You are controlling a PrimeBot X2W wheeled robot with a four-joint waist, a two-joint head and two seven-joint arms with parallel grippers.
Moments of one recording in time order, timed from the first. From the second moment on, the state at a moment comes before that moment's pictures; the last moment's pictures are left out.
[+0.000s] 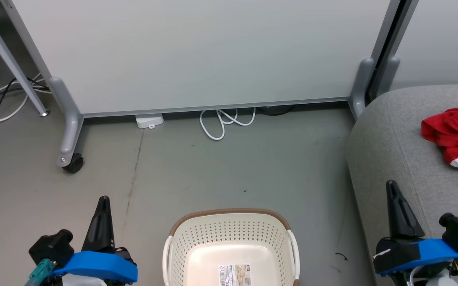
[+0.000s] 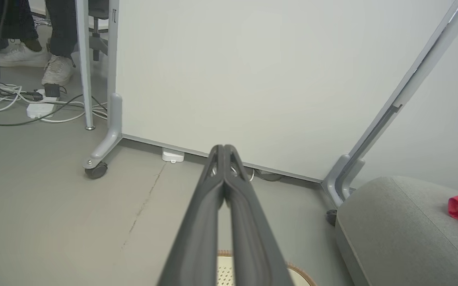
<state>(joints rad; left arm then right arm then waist) -0.05 0.07 -0.03 0.30 -0.38 -0.11 -0.19 -0.07 -0.05 -0.06 0.22 0.32 0.13 -0.20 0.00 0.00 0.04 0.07</state>
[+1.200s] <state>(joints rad) -0.07 0.06 0.03 0.28 -0.91 -0.12 -0.06 -0.07 -0.05 -0.08 0.23 0.88 0.13 -0.06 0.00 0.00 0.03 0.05</state>
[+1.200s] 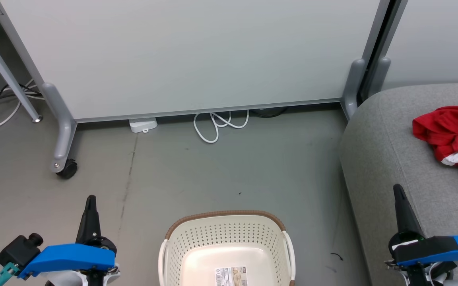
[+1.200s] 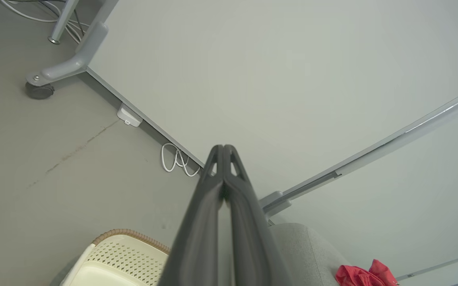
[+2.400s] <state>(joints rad) -0.09 0.06 0.08 0.26 -1.29 -0.12 0.03 -0.09 -0.05 -0.10 0.24 1.28 0.13 0.03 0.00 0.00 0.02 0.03</state>
